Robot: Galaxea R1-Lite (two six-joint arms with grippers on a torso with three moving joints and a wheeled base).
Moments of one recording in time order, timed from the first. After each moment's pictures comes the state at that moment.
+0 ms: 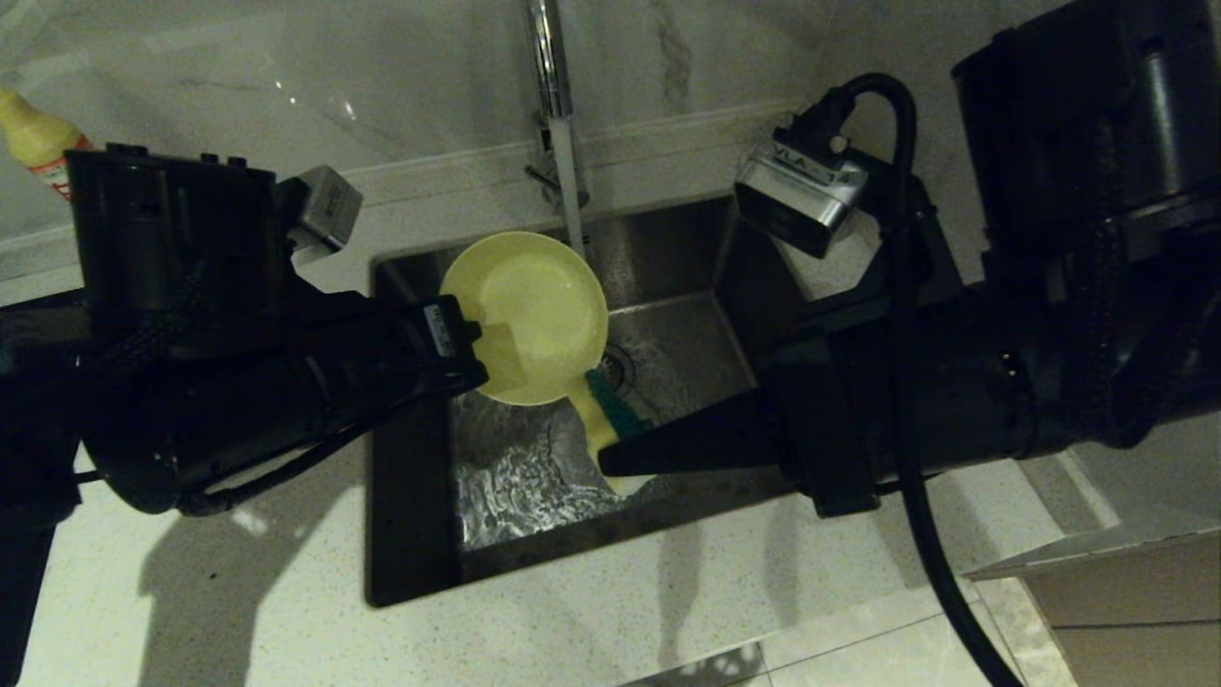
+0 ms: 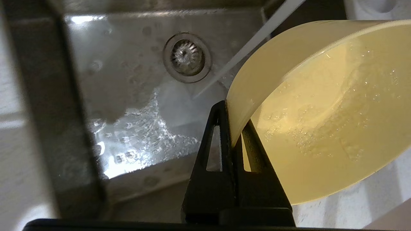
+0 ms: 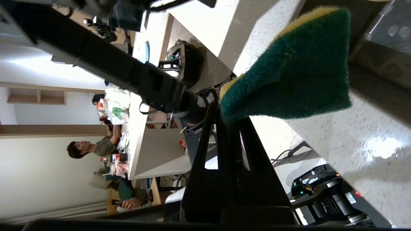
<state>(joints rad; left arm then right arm) -0.60 1.48 -0.99 -0.26 0.29 -0.39 0.85 1.61 -1.47 0.25 0.54 0.40</state>
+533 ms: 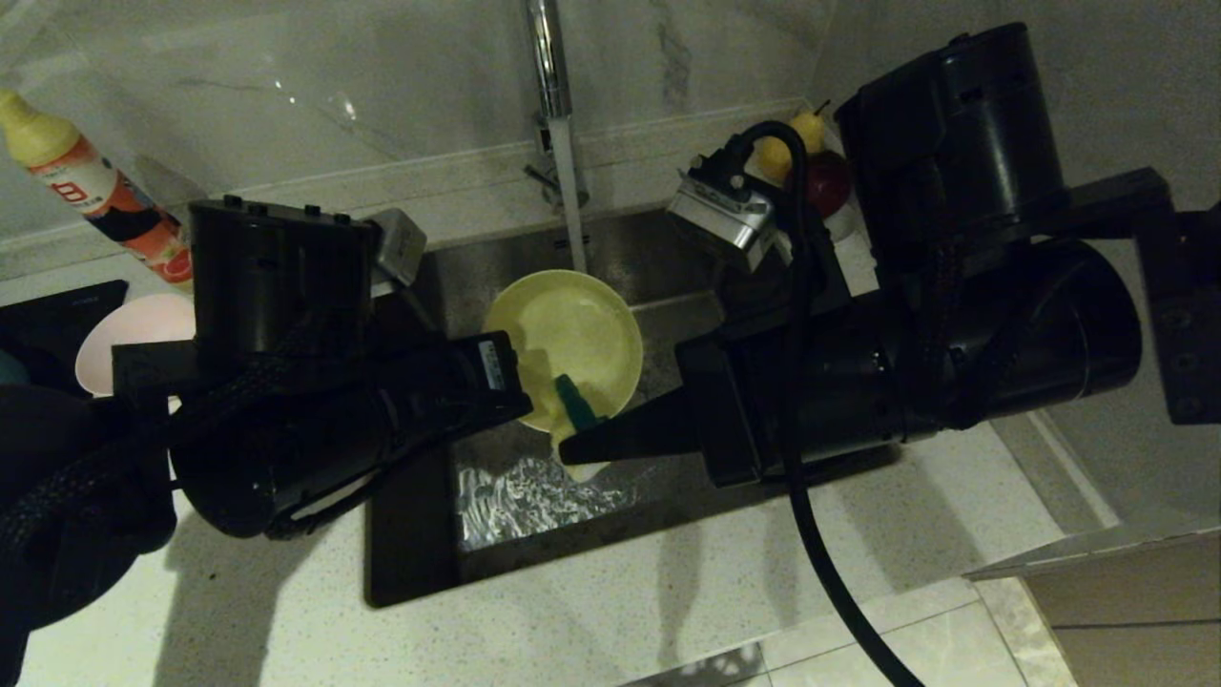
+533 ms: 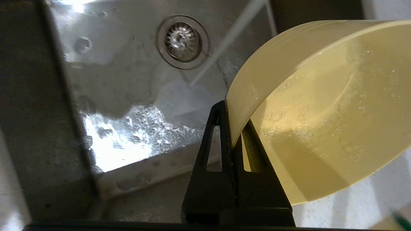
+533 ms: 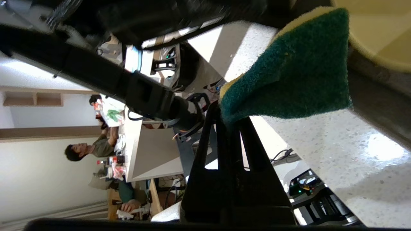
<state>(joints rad) -0.66 1.55 -0.97 -0.30 0.34 -0.39 0.84 1.71 -1.54 0.24 0.54 0.40</state>
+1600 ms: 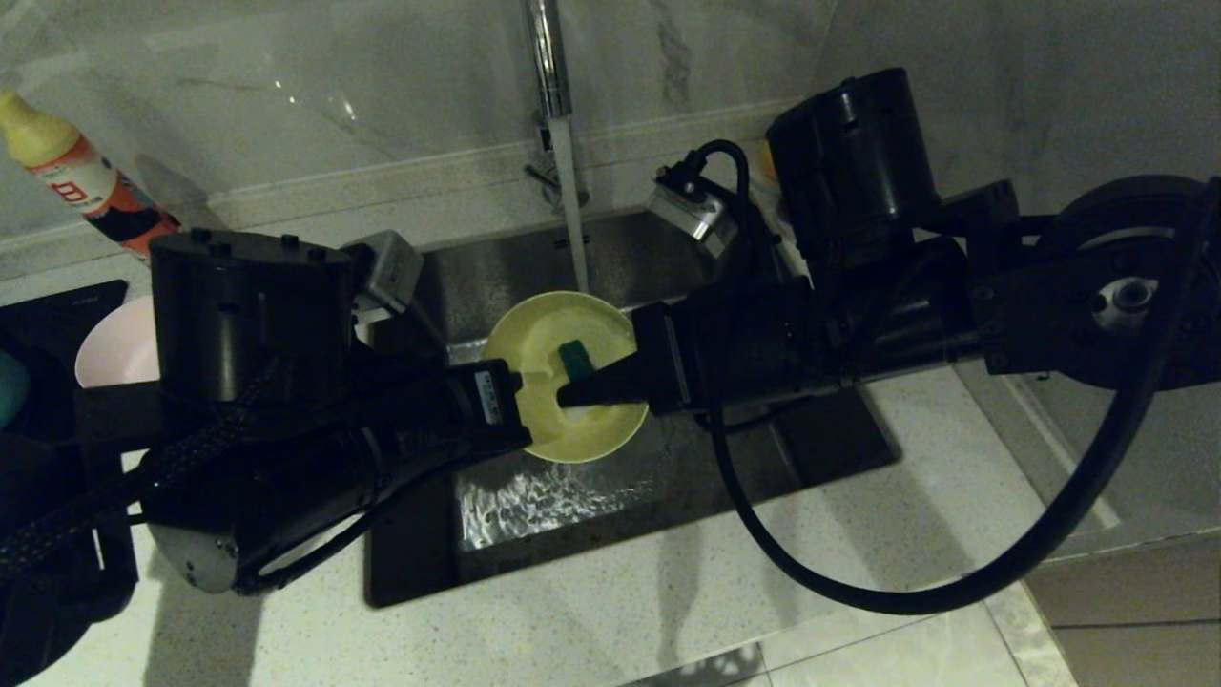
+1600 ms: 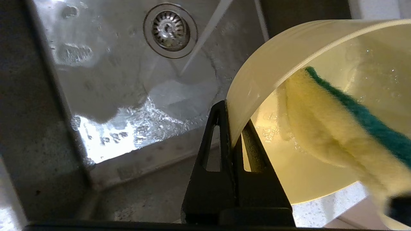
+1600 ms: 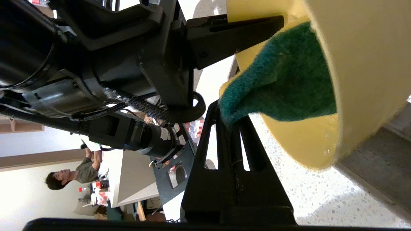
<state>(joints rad) -0.71 1.50 -0.89 -0.34 0.33 -0.39 0.77 1.84 -1.66 0.22 0.50 0.40</state>
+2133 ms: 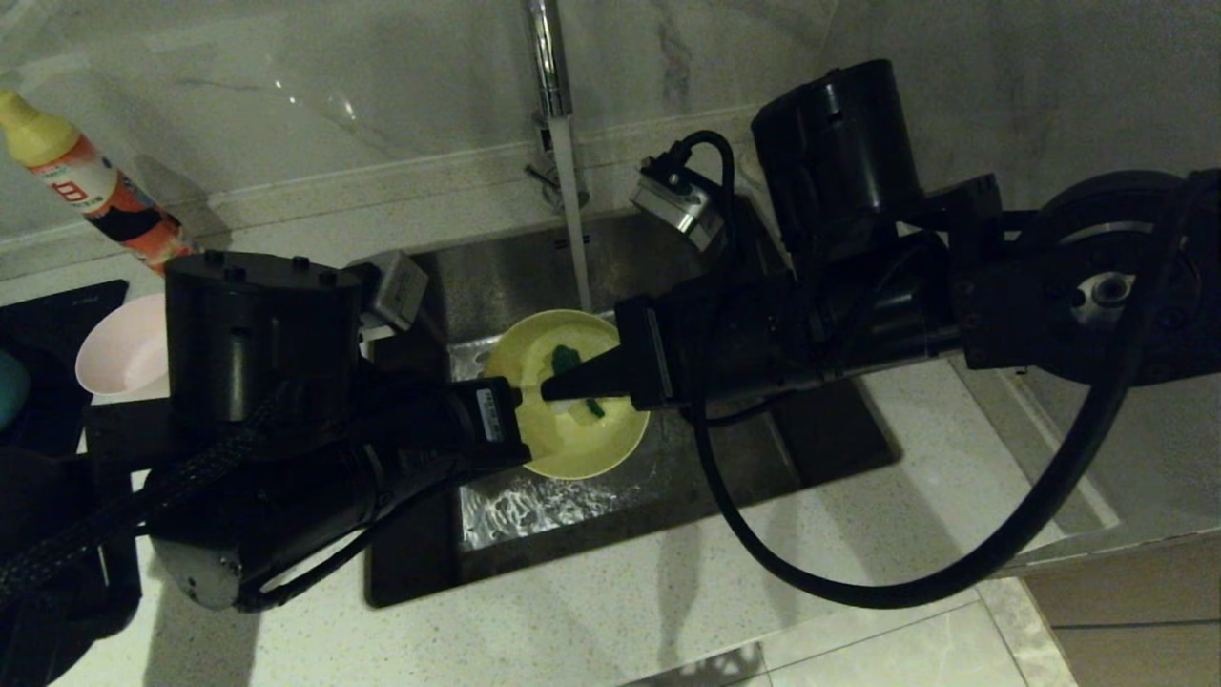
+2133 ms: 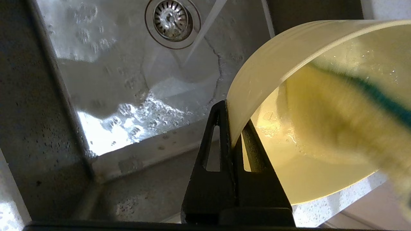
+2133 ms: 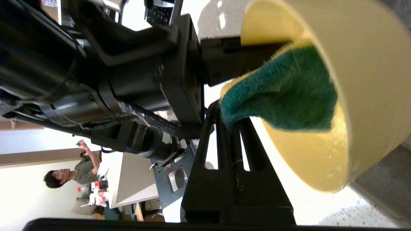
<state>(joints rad) -0.71 1.50 -0.86 -0.34 0.32 -0.39 0.79 1.87 -1.70 0.22 0.50 0.39</state>
